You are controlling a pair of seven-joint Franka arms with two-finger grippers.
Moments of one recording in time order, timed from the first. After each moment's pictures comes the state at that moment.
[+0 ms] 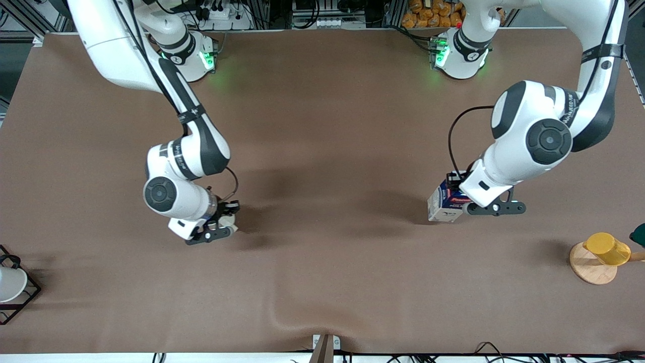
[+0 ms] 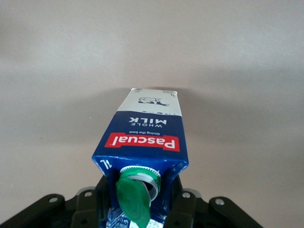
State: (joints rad) left arm -0.13 0.30 -0.18 -1.70 0.03 1.88 -0.32; right arm 0.31 0.62 0.03 -1.63 0.16 2.15 0.07
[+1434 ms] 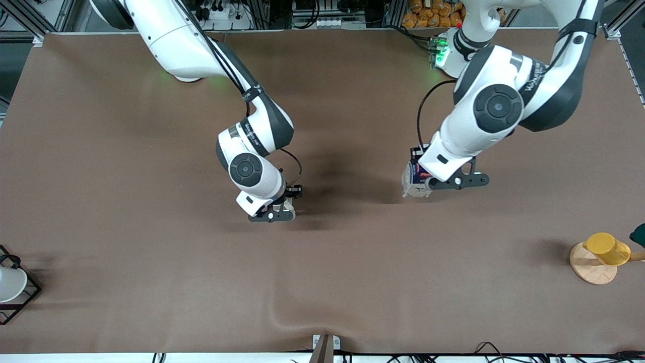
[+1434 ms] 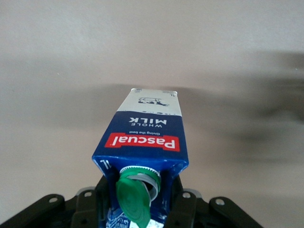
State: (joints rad) left arm -0.14 0.27 -0.36 -1.63 0.03 1.72 -0.58; right arm 0.55 0.68 0.00 -1.51 0.17 2.10 0.46
